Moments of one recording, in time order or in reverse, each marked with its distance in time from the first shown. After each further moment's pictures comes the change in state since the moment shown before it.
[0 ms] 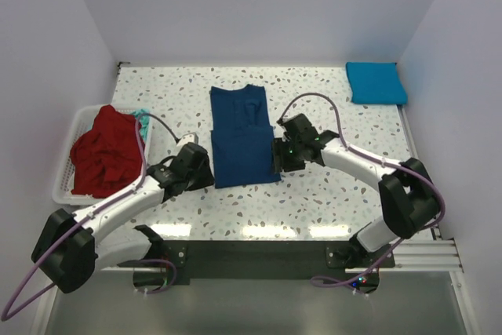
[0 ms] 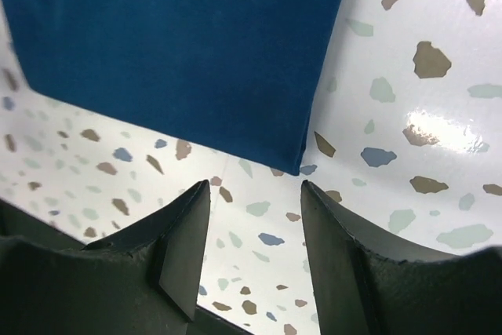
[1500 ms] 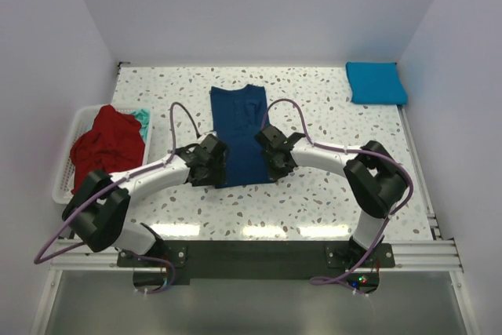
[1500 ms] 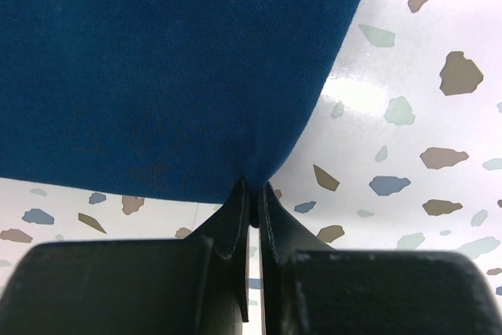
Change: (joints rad) left arm -0.043 0.324 0.184 -0.061 0.010 0.083; right arm 0.187 0.265 0.149 -0.114 0.314 0.034
